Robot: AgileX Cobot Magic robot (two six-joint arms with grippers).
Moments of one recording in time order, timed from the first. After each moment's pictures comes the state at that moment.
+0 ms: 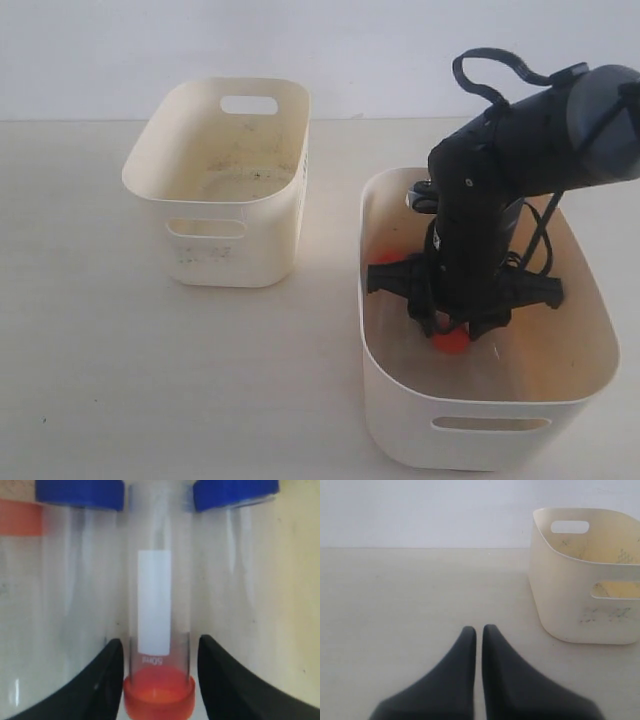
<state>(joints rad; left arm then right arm) -0.02 0.00 0.00 -0.05 0.29 0.02 0.61 1.89 -1.06 -0.17 0.75 0.82</state>
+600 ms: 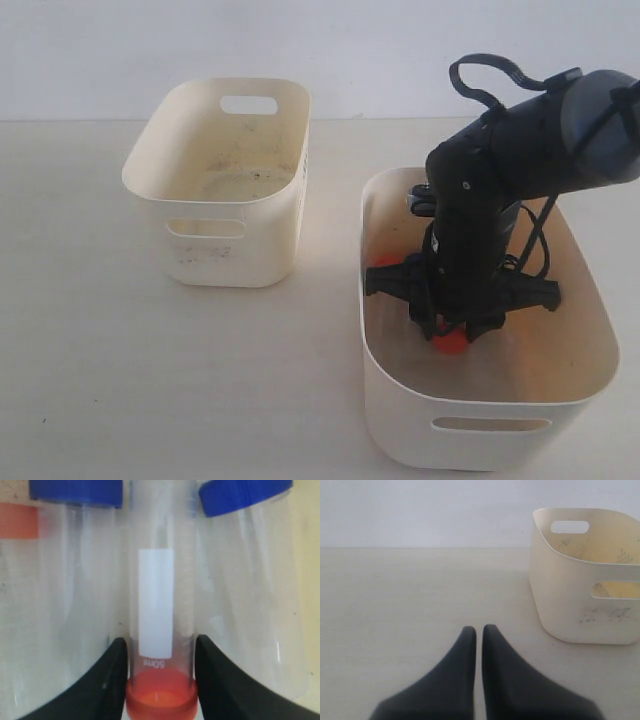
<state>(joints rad) -0.02 0.00 0.00 -0.05 0.29 0.02 0.61 1.90 -1.06 -0.17 0.75 0.82</state>
